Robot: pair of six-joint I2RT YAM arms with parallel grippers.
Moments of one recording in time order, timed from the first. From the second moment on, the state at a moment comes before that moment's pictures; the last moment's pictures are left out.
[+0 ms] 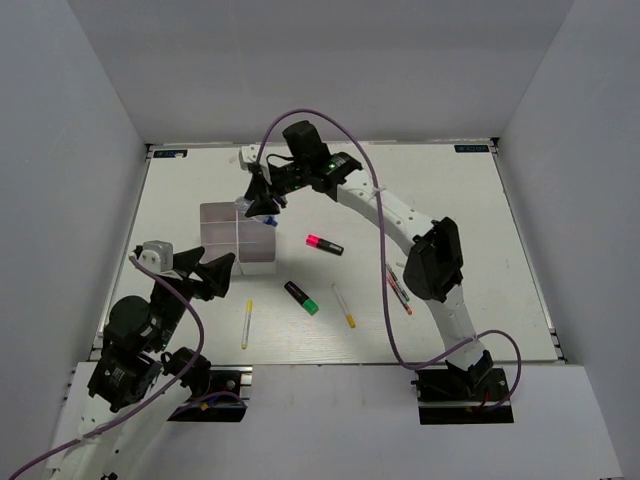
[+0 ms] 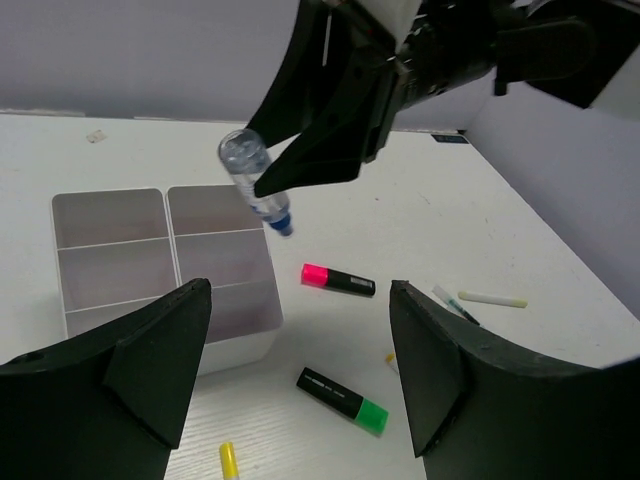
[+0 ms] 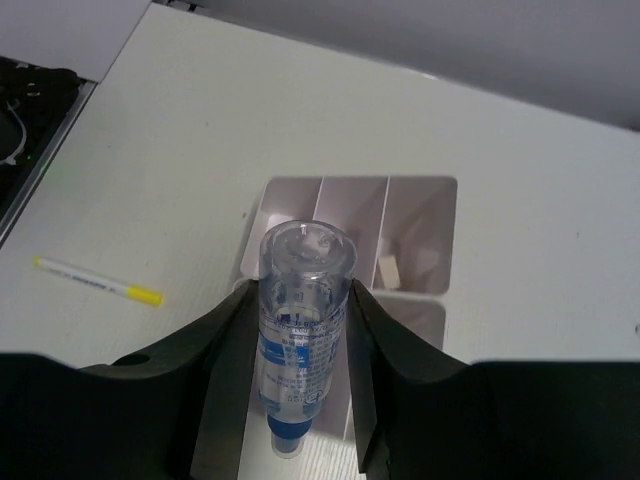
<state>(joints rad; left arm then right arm) -0.50 0.21 0.66 -0.39 -0.14 -0.28 0.78 2.18 2.18 -0.53 -0.94 -0.59</state>
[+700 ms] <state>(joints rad) -0.50 0.07 0.63 -0.34 -0.11 -0.23 0.91 2.42 2.34 -0.06 -1.09 -0.37</state>
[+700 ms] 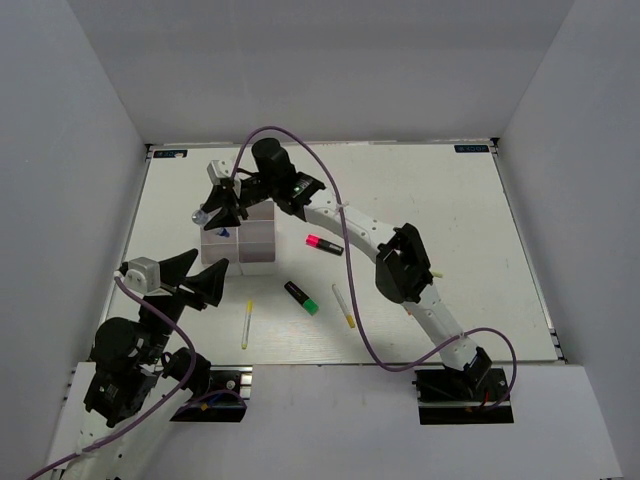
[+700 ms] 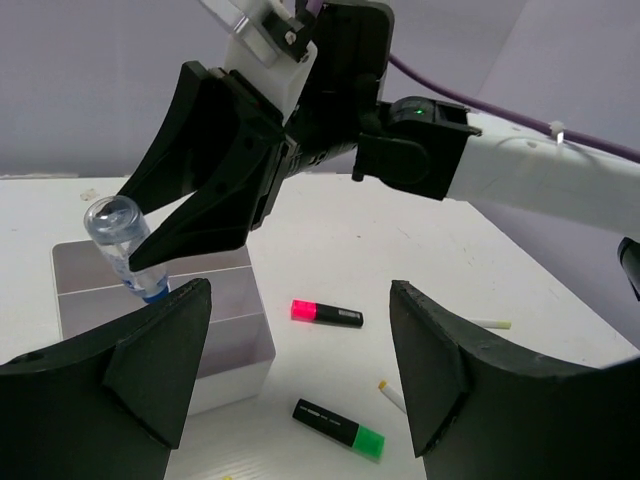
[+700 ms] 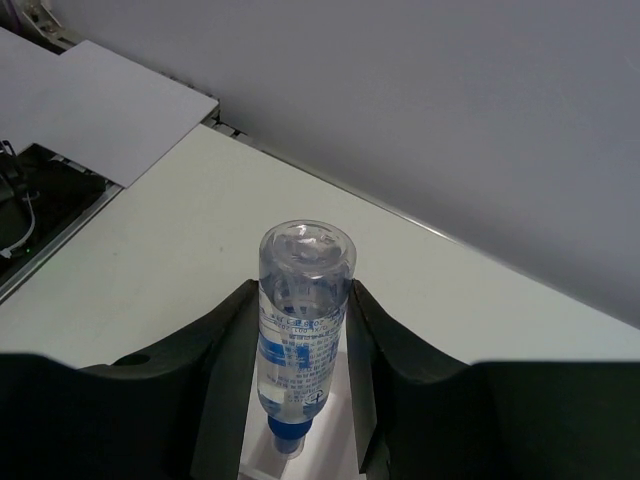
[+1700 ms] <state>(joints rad) -0.50 0.07 0.63 -0.34 -0.10 -0.23 0.87 2.55 2.29 0.18 -1.14 -0.36</state>
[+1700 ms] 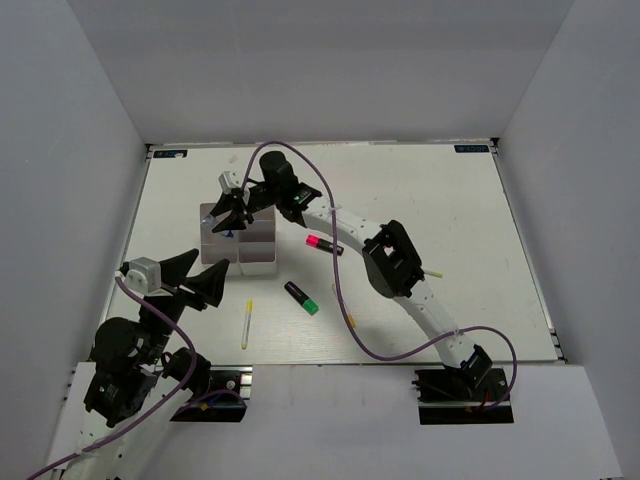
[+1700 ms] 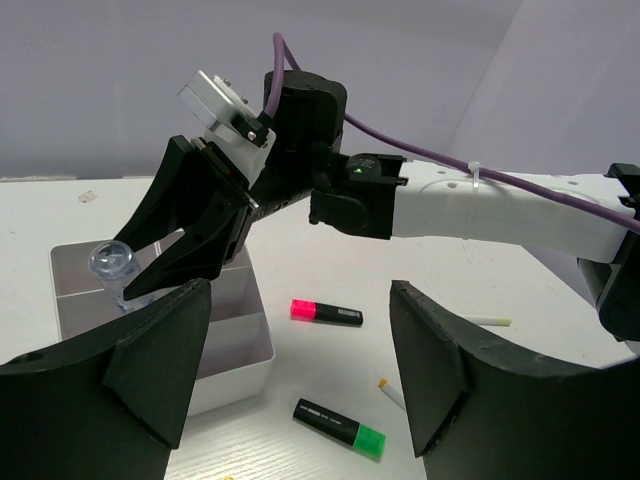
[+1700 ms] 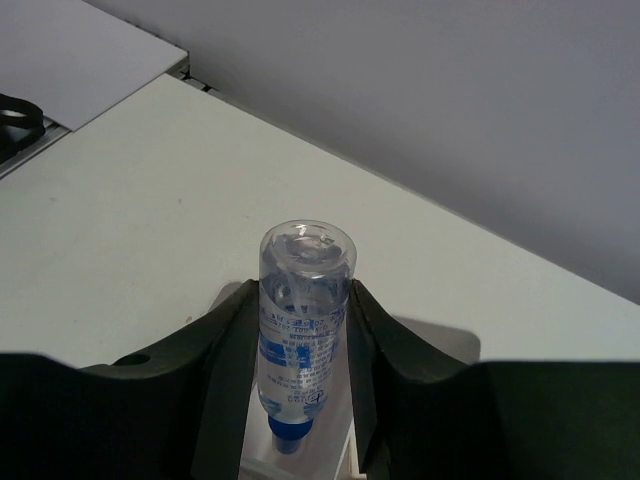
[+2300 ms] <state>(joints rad) -0.50 0.08 0.63 -0.34 -0.09 -0.23 0.86 2.55 2.27 0.07 -1.14 -0.45</state>
